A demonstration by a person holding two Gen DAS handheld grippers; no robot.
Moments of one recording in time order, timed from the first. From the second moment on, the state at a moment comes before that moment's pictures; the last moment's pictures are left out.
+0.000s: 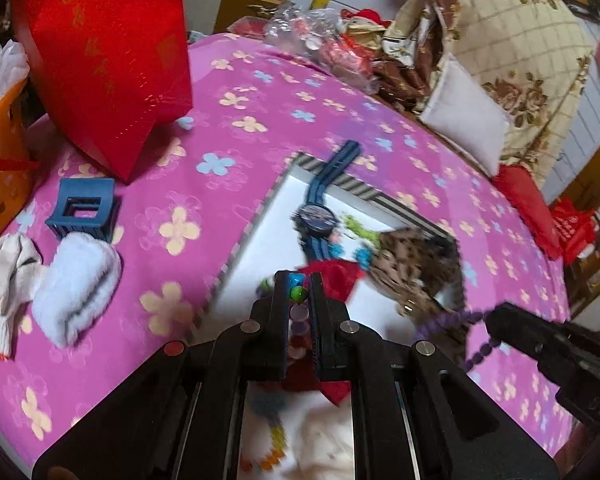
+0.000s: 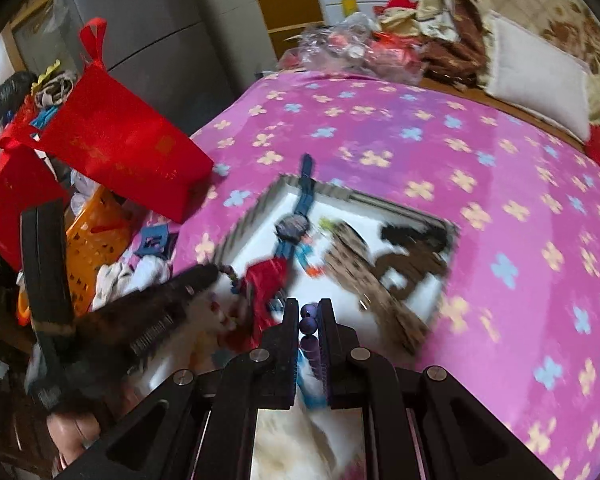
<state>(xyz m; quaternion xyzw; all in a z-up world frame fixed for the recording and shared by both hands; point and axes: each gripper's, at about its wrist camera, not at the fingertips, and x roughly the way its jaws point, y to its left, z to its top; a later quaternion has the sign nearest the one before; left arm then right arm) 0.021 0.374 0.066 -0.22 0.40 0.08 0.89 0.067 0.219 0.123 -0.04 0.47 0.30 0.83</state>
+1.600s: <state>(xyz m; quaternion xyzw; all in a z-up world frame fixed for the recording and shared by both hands) -0.150 0.209 0.152 -0.01 0.18 0.22 0.96 -0.132 -0.052 0.083 -0.05 0.43 0.09 0.90</state>
